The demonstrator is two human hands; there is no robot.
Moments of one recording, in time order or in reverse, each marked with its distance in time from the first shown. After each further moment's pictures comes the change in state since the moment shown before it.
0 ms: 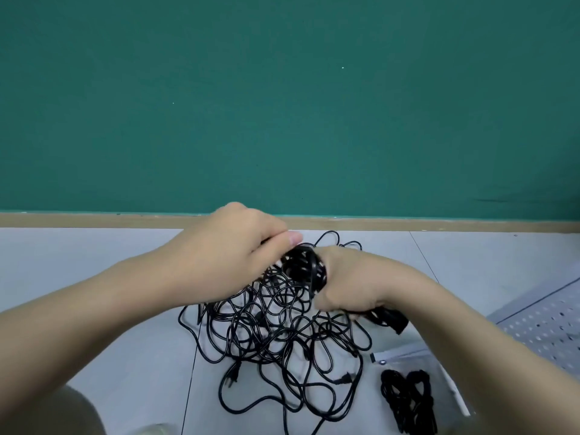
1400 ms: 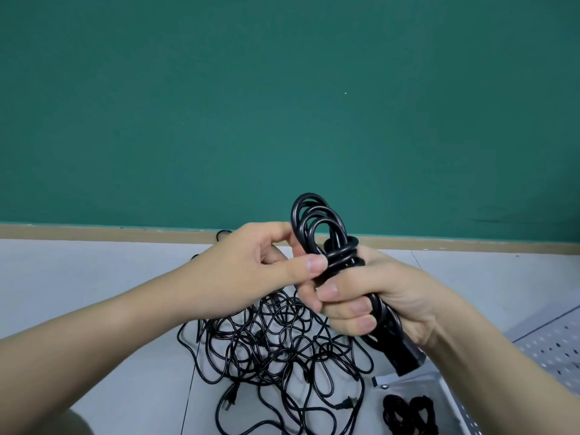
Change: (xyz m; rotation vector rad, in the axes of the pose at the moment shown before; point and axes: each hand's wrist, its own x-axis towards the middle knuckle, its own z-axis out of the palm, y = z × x) left_hand 0.000 0.002 0.001 -0.788 -0.144 -0.100; right_hand -0.036 -0.010 -0.015 1.346 -0.397 -0.401
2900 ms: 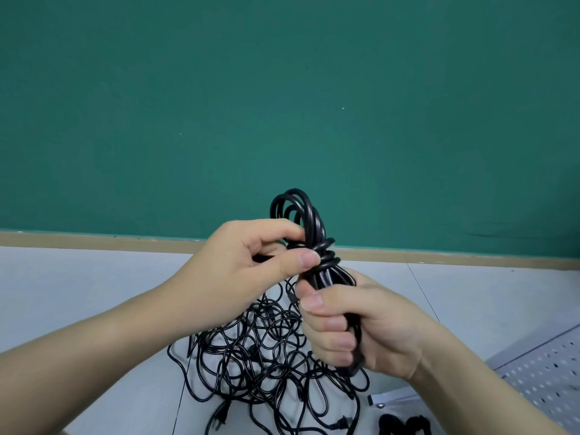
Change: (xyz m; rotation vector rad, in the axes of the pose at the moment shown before) left_hand 0.007 0.005 0.000 0.024 0.203 0.276; right_hand 0.003 0.010 0.002 -0.097 0.069 -0.024
